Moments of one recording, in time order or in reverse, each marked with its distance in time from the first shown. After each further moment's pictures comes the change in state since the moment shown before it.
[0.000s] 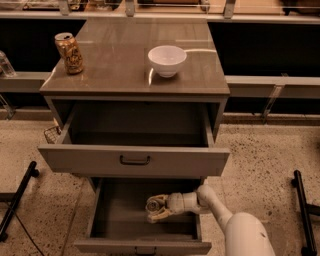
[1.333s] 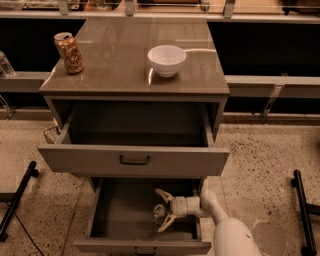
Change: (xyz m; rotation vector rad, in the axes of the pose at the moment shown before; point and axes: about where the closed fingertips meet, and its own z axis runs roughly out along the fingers) arm 0.033 0.001 -0.015 0.011 -0.045 -0.069
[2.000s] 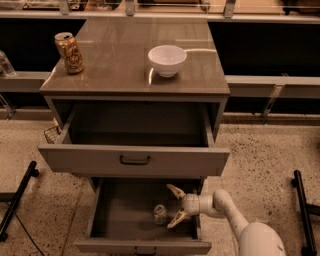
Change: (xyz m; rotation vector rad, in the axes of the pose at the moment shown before) arm -0.041 -0.003 -0.052 0.096 0.010 -0.004
